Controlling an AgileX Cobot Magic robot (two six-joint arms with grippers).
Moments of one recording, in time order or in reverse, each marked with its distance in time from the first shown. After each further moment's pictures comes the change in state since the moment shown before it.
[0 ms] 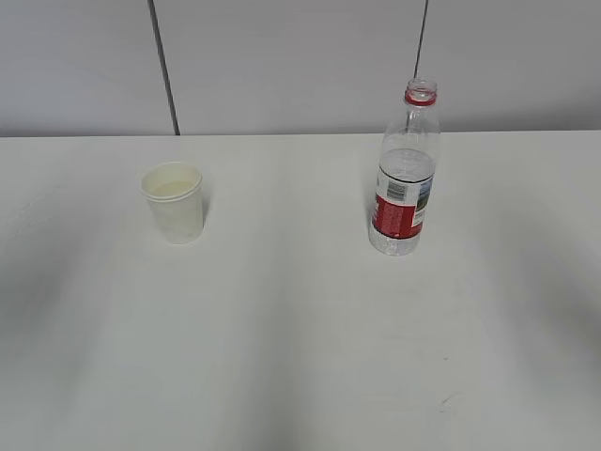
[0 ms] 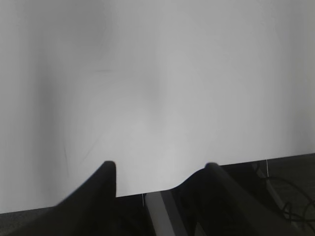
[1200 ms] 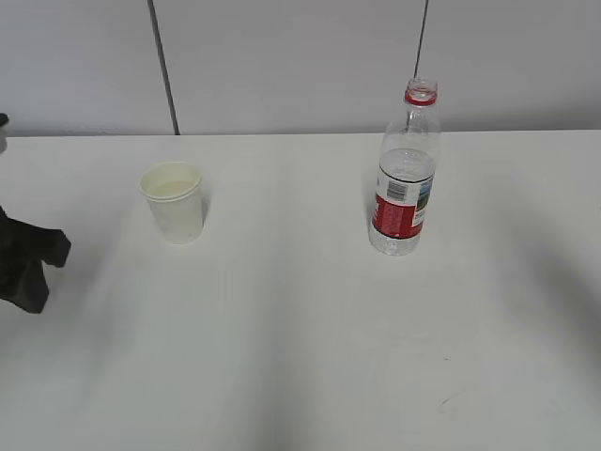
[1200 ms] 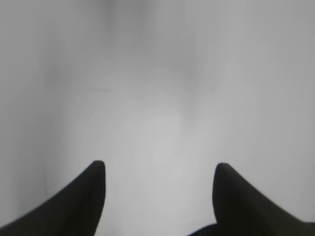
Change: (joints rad) left arm -0.081 0.266 0.094 0.125 -0.255 -0.228; right arm 0.000 0.191 0.094 -0.191 -0.409 0.258
